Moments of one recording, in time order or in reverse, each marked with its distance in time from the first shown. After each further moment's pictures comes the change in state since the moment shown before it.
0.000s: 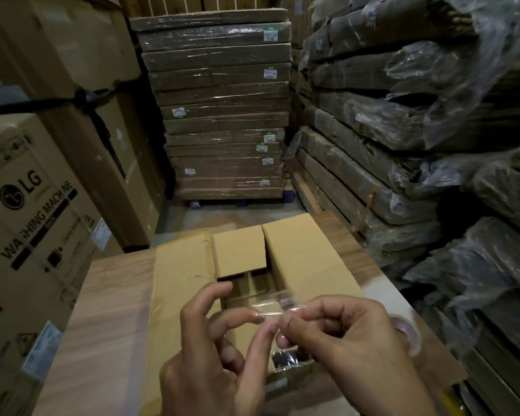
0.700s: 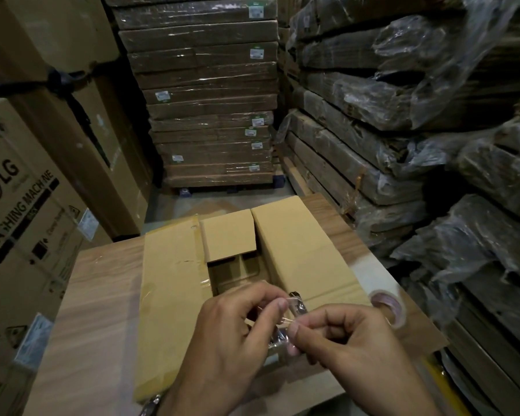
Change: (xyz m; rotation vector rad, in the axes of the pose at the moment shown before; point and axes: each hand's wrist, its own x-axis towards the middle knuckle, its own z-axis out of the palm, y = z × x) left_hand 0.014 -0.016 0.014 -0.073 -0.537 -0.045; right_hand -0.008 0.040 -0.018 0.001 -0.001 0.109
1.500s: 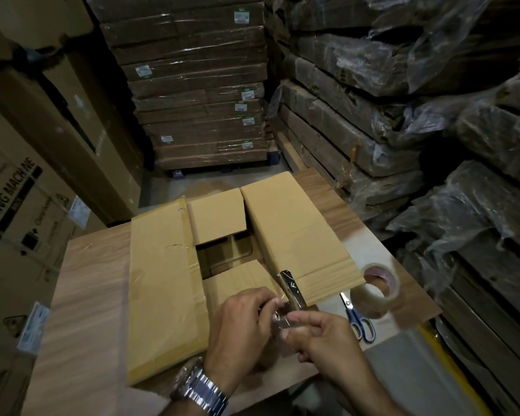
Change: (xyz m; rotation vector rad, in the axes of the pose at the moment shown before) left_hand 0.005 -0.075 0.077 0.365 -0.080 -0.073; right_hand 0.046 0.109 0.000 0.123 0.159 0.298
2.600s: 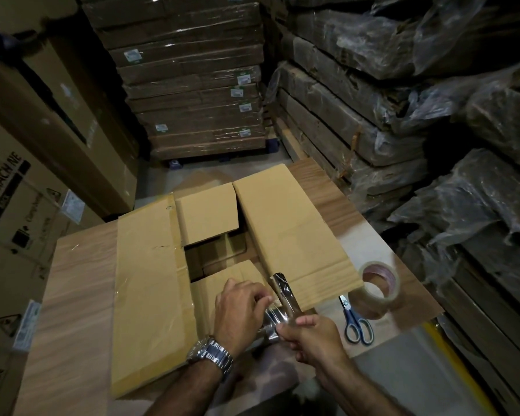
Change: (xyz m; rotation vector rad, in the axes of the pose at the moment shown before) left_hand 0.044 -0.048 0.068 0.092 -0.114 -0.118; right_hand 0.073 0.039 -0.003 0.192 0.095 0.188
